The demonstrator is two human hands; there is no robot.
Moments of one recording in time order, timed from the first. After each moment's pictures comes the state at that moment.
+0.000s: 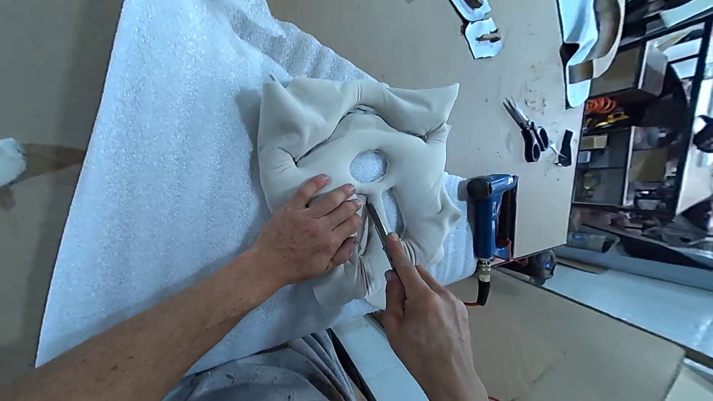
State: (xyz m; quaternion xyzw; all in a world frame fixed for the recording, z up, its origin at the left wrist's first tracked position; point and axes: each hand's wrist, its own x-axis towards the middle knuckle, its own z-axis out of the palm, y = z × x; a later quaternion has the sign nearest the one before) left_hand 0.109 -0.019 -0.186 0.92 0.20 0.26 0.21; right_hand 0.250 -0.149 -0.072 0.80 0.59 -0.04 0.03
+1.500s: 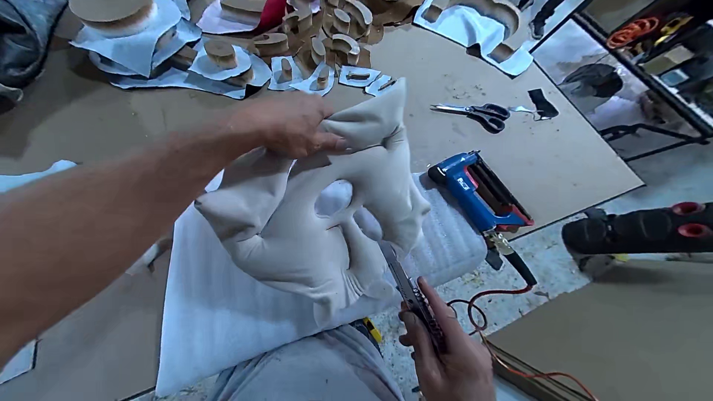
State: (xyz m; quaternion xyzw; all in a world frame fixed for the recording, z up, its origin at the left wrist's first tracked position) left_hand 0.208 0.123 0.041 0.95 0.19 -0.11 0.20; right_hand 0.257 -0.276 -0.058 0.80 0.42 -0.16 -0.38
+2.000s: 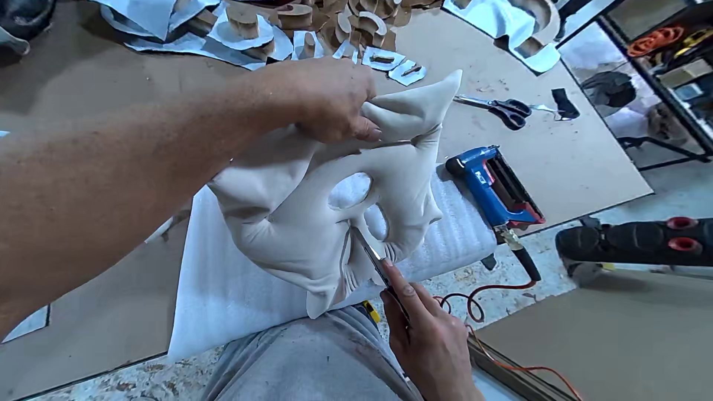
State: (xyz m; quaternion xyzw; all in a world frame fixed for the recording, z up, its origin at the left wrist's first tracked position) left_hand 0.191 0.098 0.067 0.97 0.17 -0.13 0.13; right_hand 0.231 -0.245 -0.065 0.78 0.58 -0.01 -0.26
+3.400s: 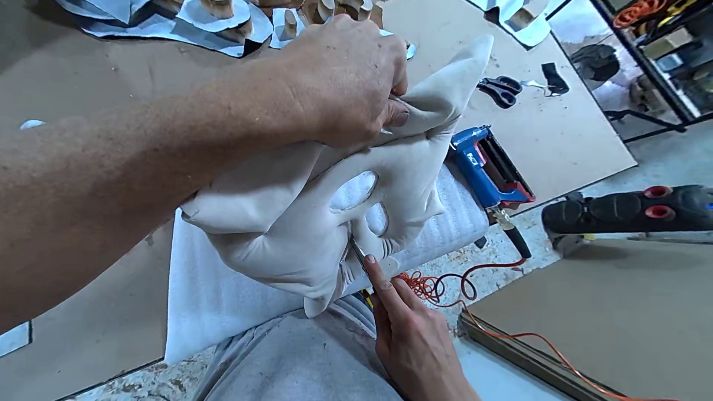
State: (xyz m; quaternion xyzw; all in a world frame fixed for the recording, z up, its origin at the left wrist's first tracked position) left_hand 0.188 0.060 0.084 0.99 0.13 -0.04 0.09; right_hand 0.210 -0.249 -0.056 0.80 0.57 -0.06 -0.18
